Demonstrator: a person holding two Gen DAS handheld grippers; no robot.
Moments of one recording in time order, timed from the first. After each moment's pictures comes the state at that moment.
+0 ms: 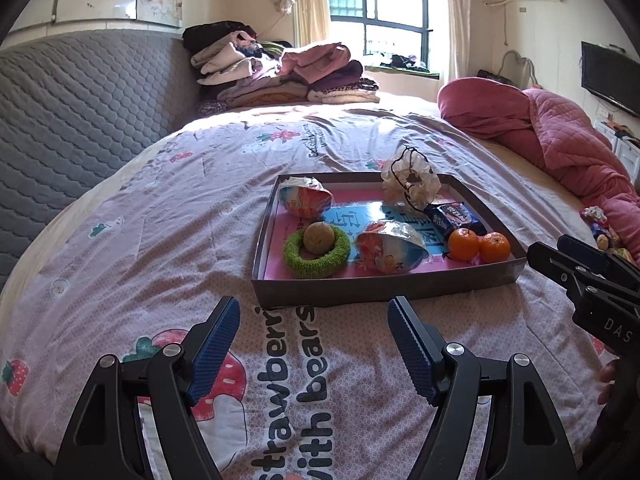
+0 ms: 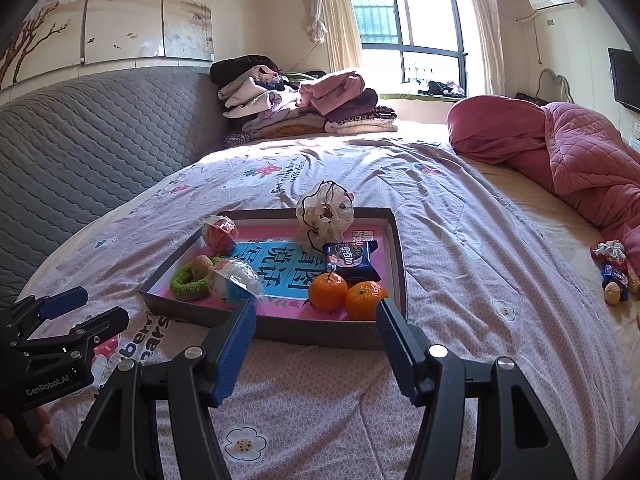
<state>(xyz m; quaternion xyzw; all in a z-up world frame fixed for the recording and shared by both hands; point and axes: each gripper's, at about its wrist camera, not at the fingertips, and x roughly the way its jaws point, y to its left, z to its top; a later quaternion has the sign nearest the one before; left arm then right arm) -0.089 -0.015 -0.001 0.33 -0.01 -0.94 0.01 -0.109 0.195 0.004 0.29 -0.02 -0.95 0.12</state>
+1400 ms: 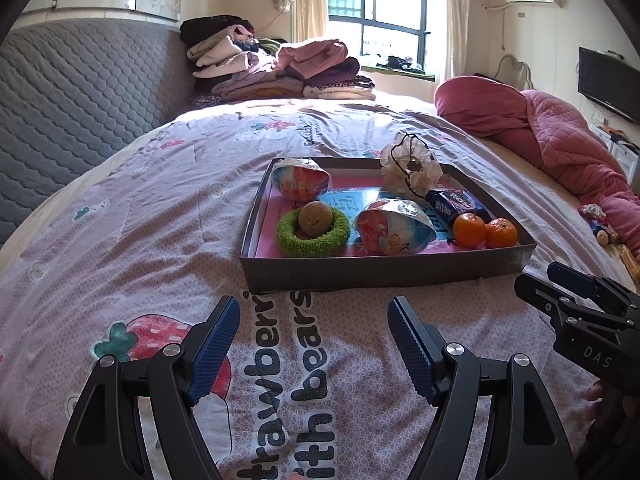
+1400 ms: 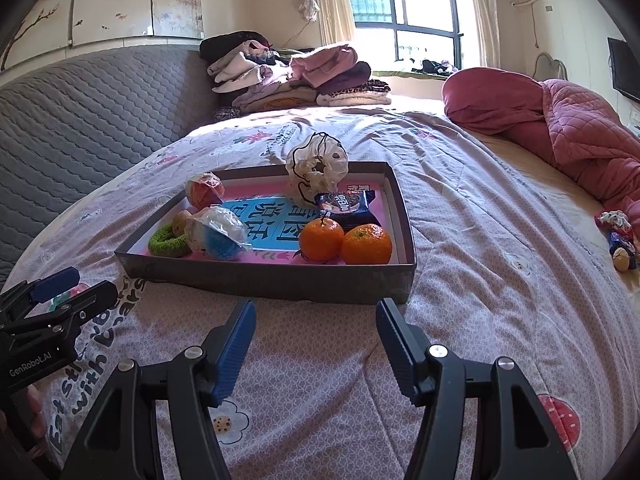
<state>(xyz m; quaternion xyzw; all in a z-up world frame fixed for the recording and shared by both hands) -0.095 -0.020 -0.031 0.33 0.01 -0.94 0.00 -0.112 0.189 -0.037 0.33 -0.01 -0.94 0.10</state>
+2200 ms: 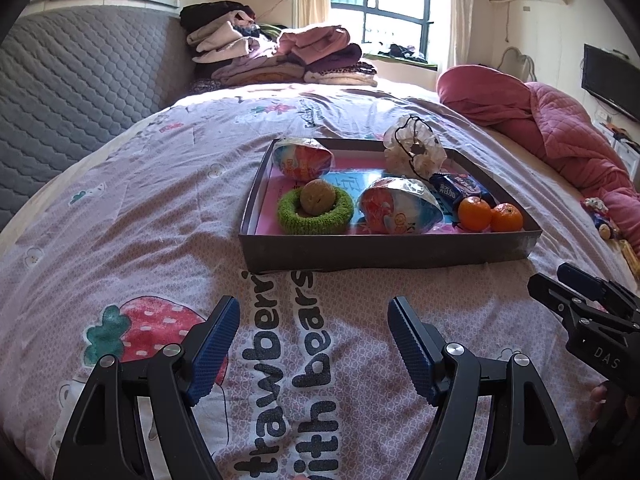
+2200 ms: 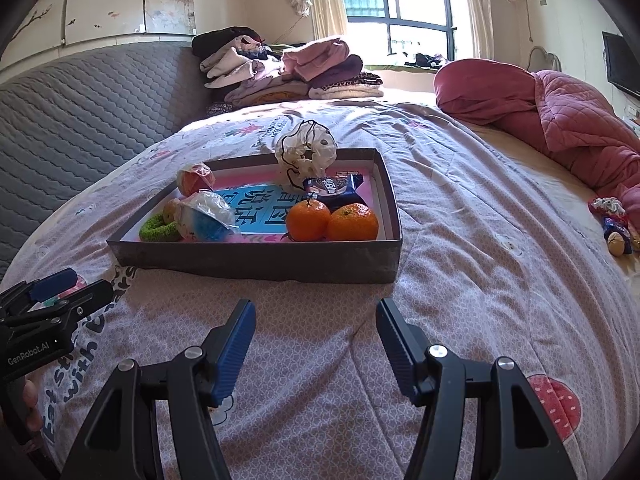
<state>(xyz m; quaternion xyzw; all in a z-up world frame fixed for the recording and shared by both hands) -0.097 -0.025 -0.043 0.35 0.02 -0.94 0.00 -0.104 0.198 -0.045 0.34 -0.02 -0.94 0.09</state>
